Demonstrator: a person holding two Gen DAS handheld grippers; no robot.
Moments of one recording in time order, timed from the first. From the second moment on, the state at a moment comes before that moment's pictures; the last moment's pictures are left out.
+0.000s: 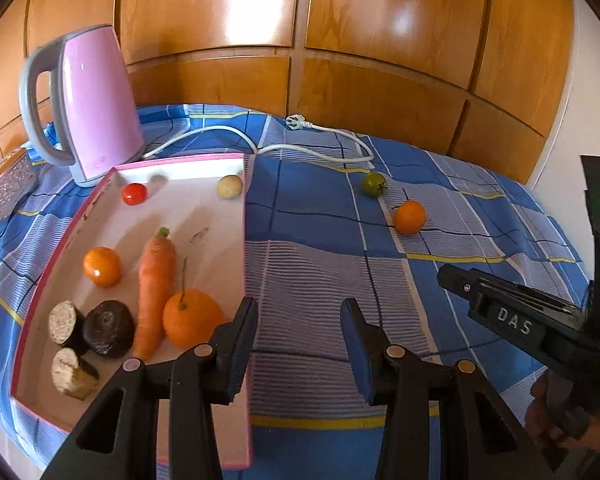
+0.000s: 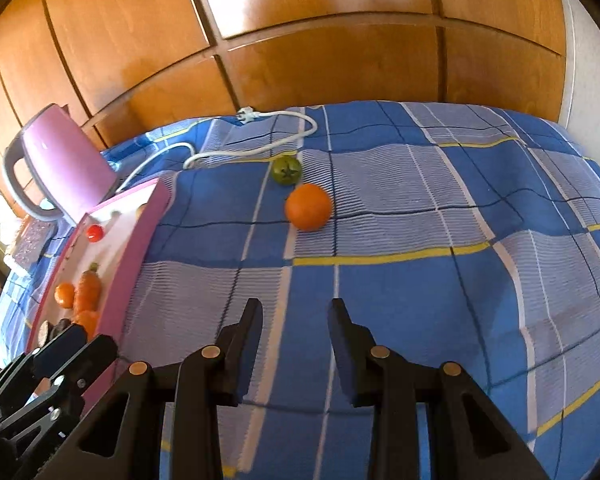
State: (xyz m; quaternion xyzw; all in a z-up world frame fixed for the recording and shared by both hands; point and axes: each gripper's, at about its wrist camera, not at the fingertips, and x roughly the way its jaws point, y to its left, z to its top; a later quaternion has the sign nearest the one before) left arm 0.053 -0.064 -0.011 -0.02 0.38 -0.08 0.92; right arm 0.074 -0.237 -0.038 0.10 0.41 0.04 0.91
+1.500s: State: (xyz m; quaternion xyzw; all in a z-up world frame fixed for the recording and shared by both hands) left arm 0.151 -0.122 -0.028 -0.03 0.41 -0.10 0.91; right arm 0.154 -0.285 -0.054 0.05 0.41 -0.02 0.91
